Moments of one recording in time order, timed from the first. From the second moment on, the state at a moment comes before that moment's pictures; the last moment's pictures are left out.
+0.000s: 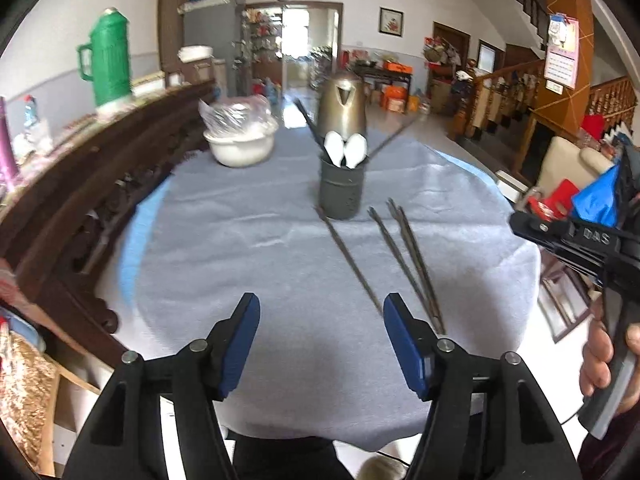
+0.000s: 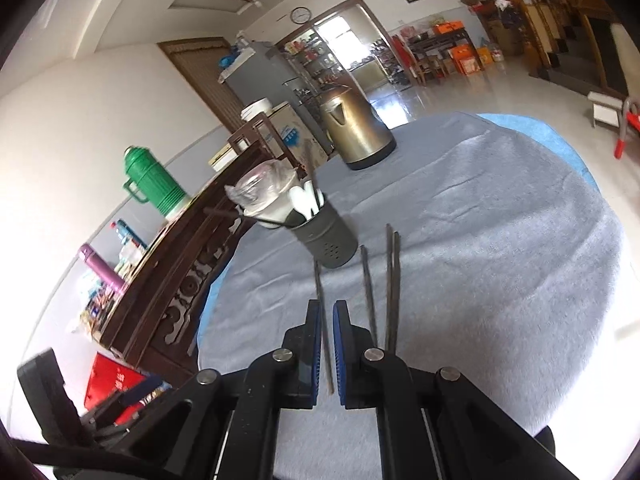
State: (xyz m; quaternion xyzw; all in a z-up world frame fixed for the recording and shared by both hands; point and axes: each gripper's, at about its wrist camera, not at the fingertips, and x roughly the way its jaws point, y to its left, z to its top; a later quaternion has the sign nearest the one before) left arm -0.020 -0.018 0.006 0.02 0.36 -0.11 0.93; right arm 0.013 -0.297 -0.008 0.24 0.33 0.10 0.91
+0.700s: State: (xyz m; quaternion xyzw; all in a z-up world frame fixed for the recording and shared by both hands) left arm -0.025 -0.019 0.015 0.11 0.30 -0.01 0.95; right arm -0.045 -0.273 0.005 0.14 0.29 0.03 0.95
